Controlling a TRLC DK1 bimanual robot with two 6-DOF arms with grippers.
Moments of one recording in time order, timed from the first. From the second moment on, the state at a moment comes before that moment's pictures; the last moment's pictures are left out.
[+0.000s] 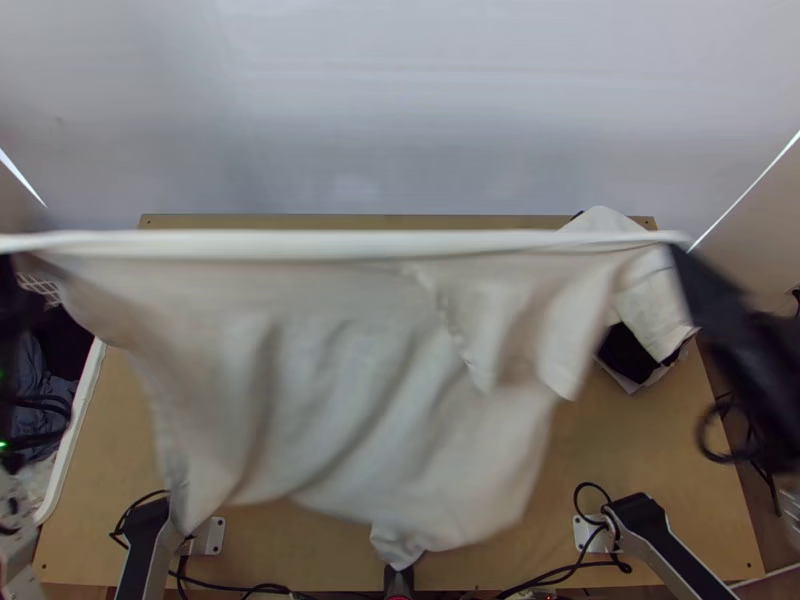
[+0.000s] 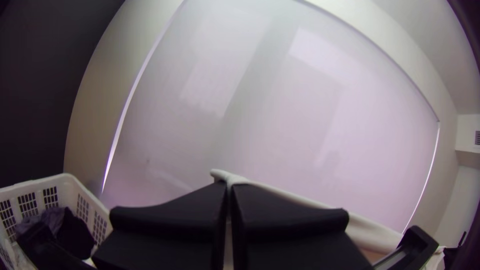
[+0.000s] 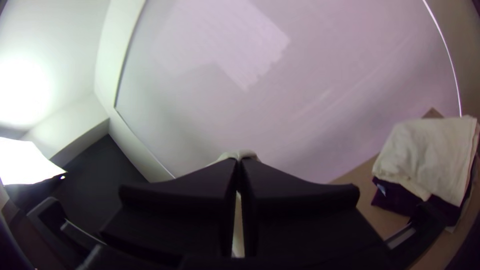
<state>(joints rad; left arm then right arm) 0.39 0.65 1.22 -0.40 0.14 -0.46 0.31 0.73 1.27 -0.41 -0.11 0.81</state>
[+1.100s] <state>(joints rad) 0.16 1.02 1.54 -0.13 -0.01 -0.44 0.40 1.14 1.58 -0.11 -0.05 0.66</state>
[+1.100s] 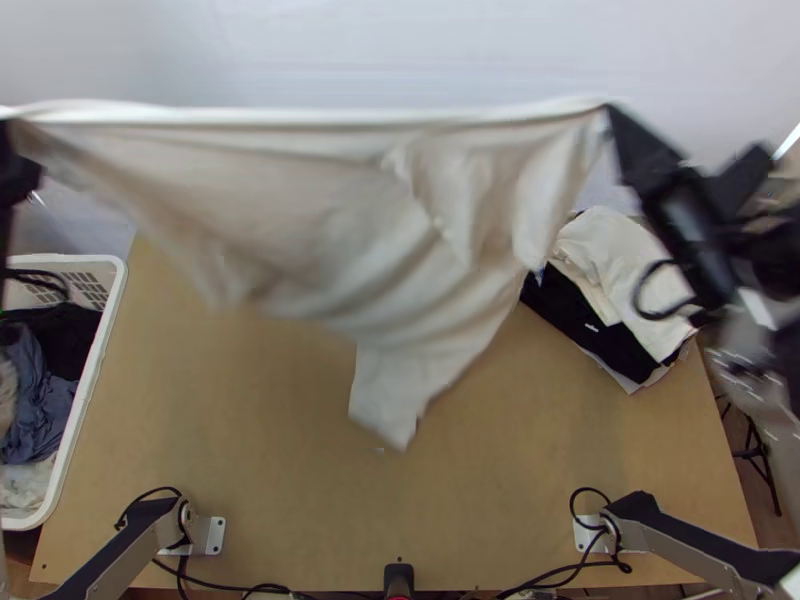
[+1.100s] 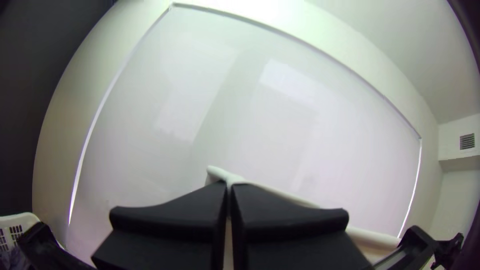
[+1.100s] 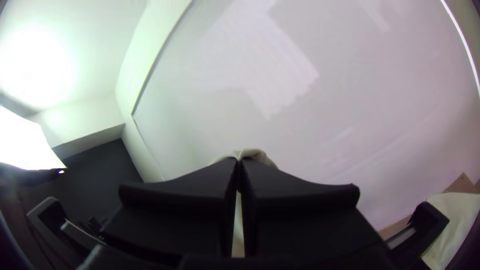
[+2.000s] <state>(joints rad) 0.21 0.68 1.55 -0.38 -0.07 -0.36 0.35 0.82 1.86 -0.59 -0.08 0.57</state>
